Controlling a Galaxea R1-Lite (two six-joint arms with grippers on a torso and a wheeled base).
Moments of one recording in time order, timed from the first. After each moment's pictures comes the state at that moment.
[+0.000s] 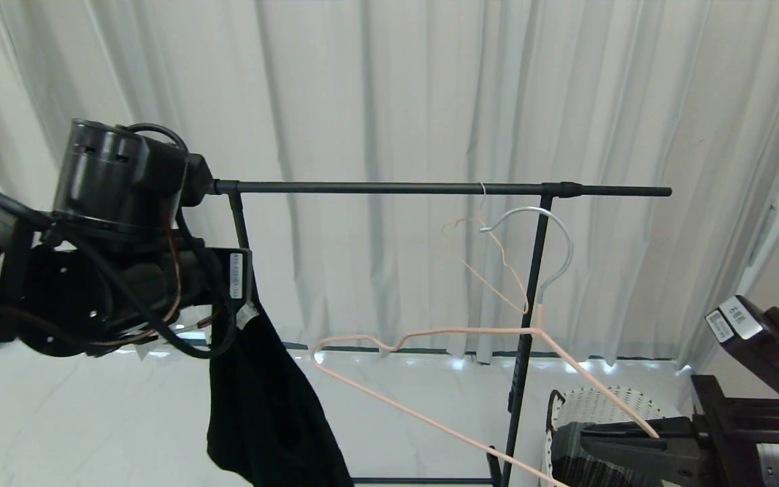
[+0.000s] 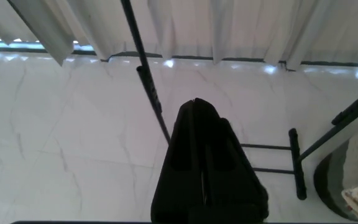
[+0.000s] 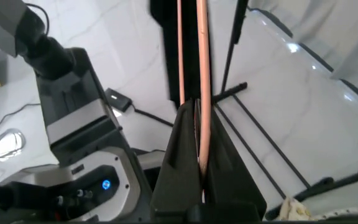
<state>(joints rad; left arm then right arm) -0.46 1.51 -1.06 0.13 0.50 -0.15 0.74 1.20 -0.53 -0.26 0.48 0.05</state>
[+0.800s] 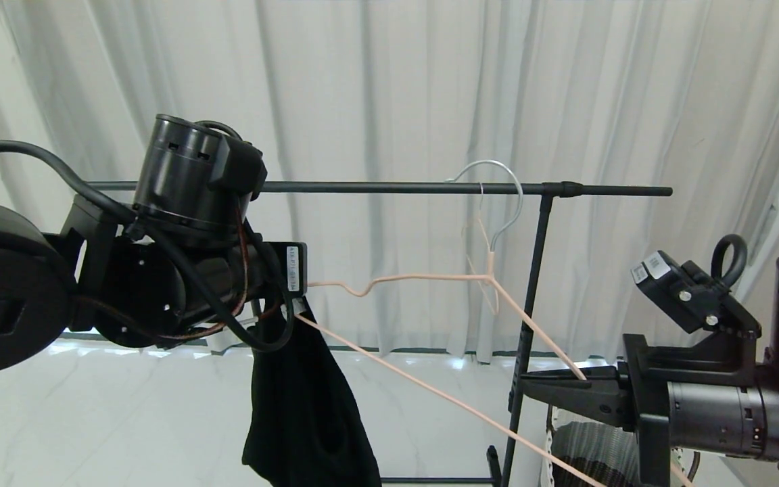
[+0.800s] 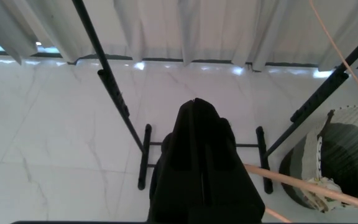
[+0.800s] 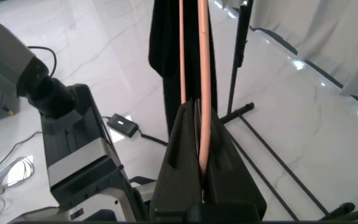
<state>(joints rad) -0.58 1.59 -1.14 0.13 0.50 -0.25 0.76 1.38 -0.60 -0.47 0.46 0.15</state>
